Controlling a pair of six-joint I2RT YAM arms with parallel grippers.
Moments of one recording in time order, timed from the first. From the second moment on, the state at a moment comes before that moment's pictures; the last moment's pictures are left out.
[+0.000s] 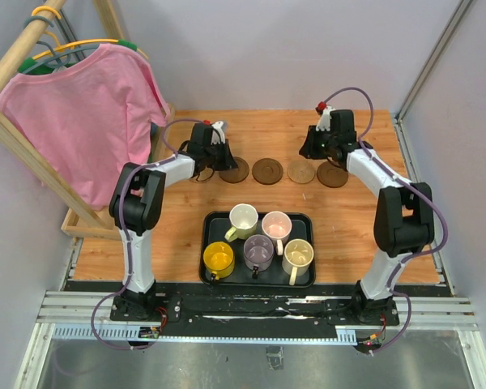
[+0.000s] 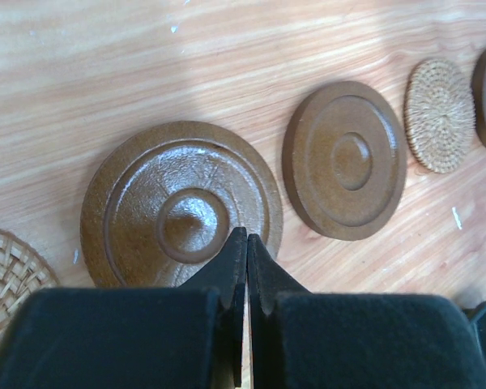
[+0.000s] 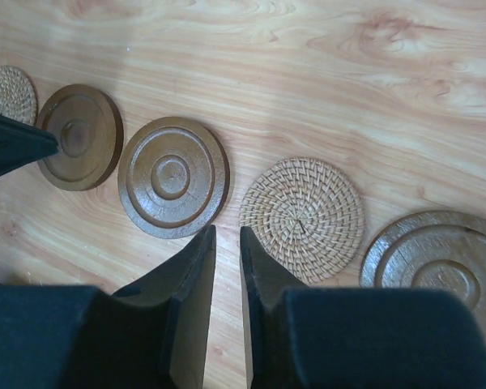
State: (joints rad) left arm -0.33 2.07 1.36 0.04 0.35 -0.36; right arm 0.18 1.82 1.36 -0.20 -0.32 0.16
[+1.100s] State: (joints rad) left arm -0.33 1.96 1.19 0.15 0.32 -0.31; right arm 0.01 1.17 0.85 -0.21 -0.04 0.21
